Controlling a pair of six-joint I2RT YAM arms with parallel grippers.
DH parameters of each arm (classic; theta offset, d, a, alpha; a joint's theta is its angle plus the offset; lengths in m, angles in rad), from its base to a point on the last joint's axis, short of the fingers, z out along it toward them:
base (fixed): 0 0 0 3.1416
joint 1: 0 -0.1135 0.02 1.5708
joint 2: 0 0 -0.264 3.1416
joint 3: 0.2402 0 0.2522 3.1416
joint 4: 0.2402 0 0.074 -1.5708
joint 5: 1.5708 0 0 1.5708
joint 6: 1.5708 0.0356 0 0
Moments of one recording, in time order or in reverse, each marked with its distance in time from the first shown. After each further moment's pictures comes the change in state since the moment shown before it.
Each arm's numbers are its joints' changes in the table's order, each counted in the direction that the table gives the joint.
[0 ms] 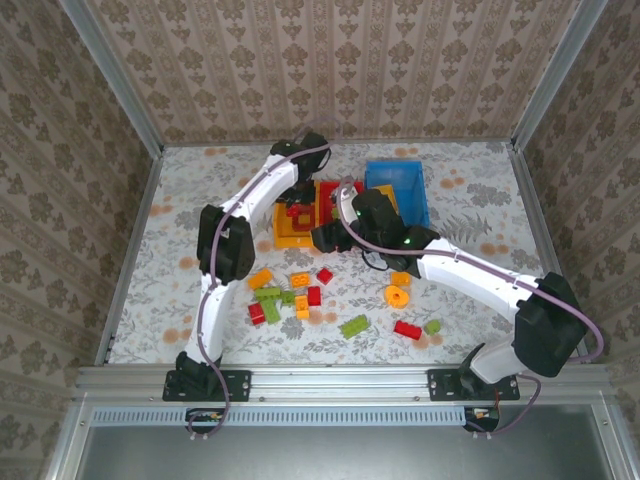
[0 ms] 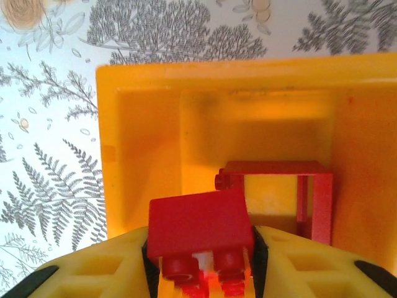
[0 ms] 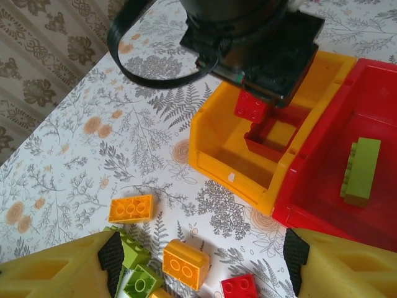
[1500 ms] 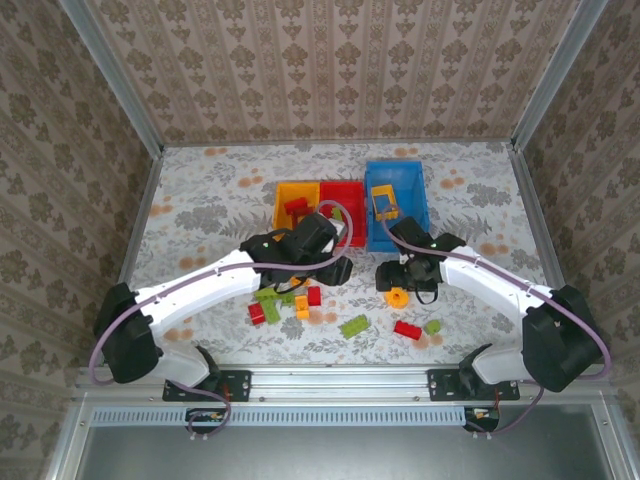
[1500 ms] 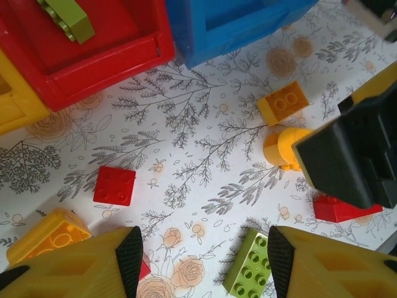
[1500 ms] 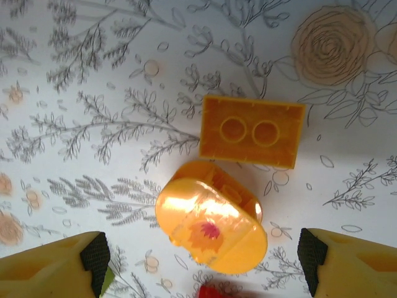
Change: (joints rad) left arm 0.434 -0.924 -1.088 -0.620 0.309 -0.013; right arm 0.182 -0.083 -0.190 0.660 0.071 0.198
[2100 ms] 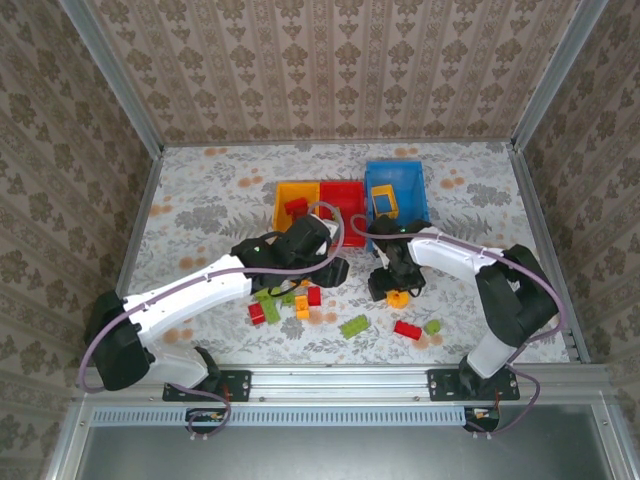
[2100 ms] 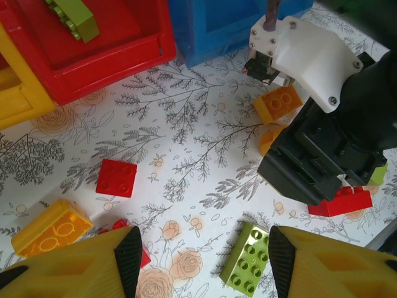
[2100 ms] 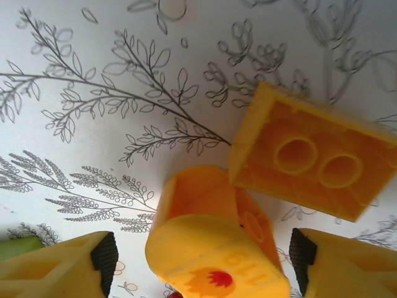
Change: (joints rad) left arm 0.000 -0.055 -0.035 -0.003 0.000 -0.019; right arm -0.024 0.295 0.146 0.107 -0.026 -0.232
